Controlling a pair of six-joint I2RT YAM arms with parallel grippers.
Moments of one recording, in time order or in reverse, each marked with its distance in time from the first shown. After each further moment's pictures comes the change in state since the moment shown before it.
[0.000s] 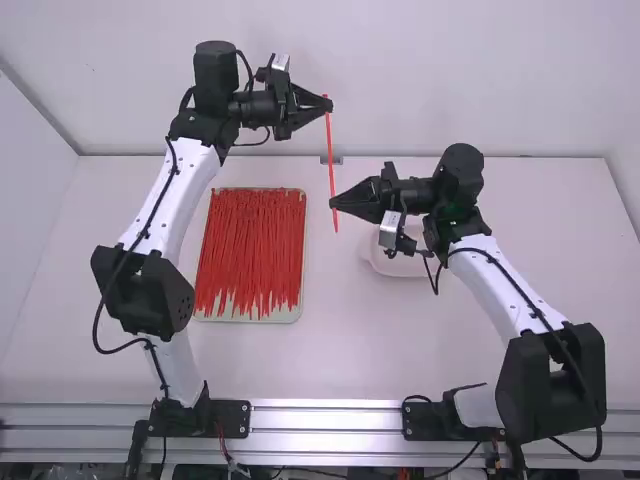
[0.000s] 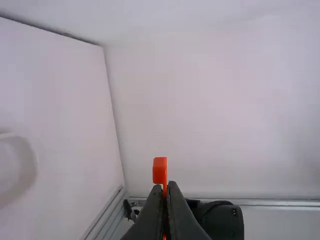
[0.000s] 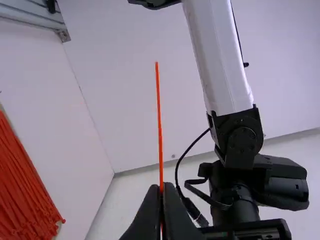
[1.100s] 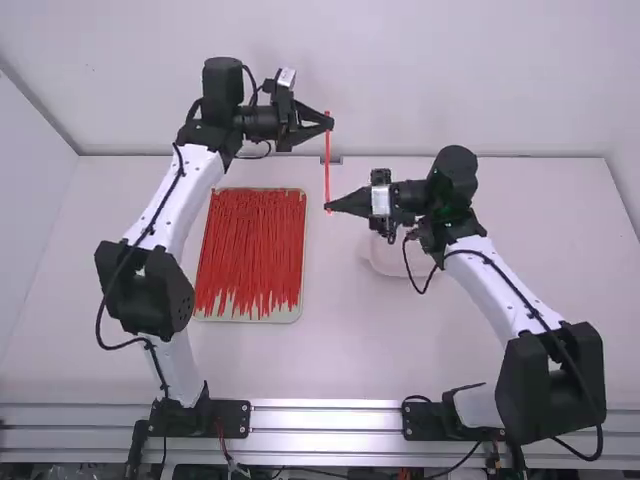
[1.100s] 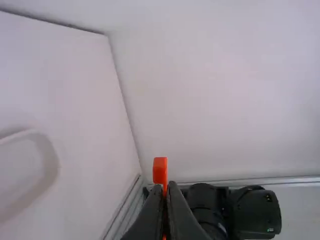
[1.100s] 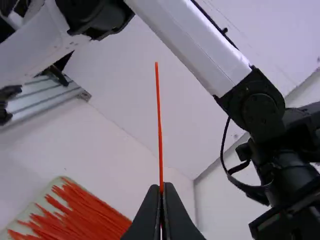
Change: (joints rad) left arm 0.000 0.000 -0.105 0.016 0.061 0.187; right arm 0.031 0.000 -0.008 0.010 0.031 0.687
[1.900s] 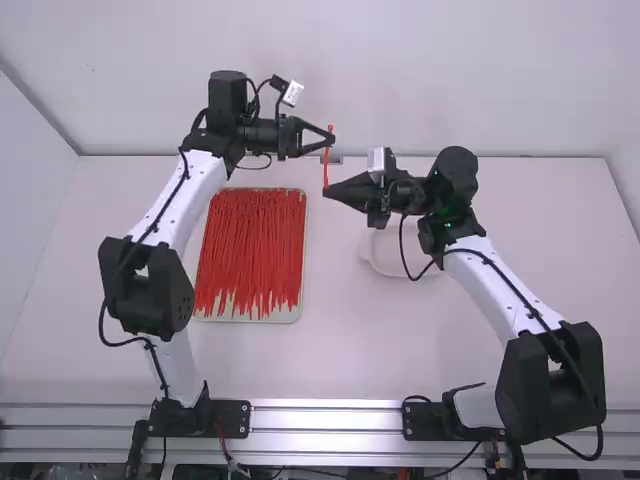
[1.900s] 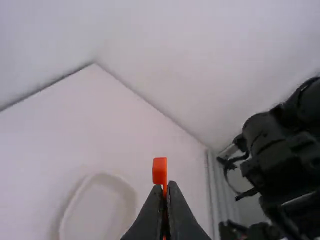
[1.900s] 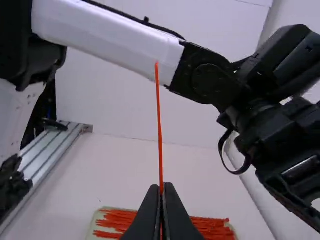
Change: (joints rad) left arm 0.000 0.000 -0.086 0.018 0.109 0.798; right arm 0.000 0.000 0.000 0.027 0.138 0.494
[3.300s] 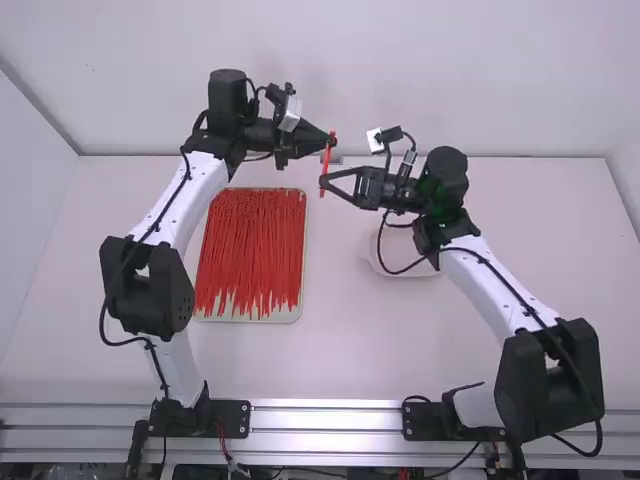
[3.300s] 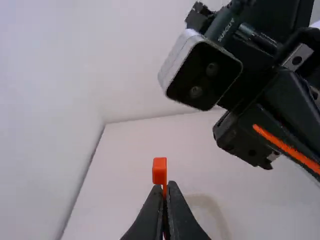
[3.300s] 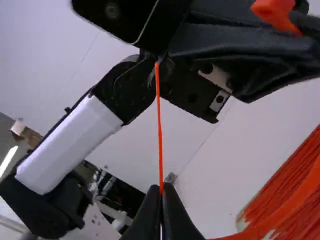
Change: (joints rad) left arm -0.004 0.000 -0.011 0.113 0.128 0.646; right arm 0.032 0.011 0.000 -0.060 0.180 1.036
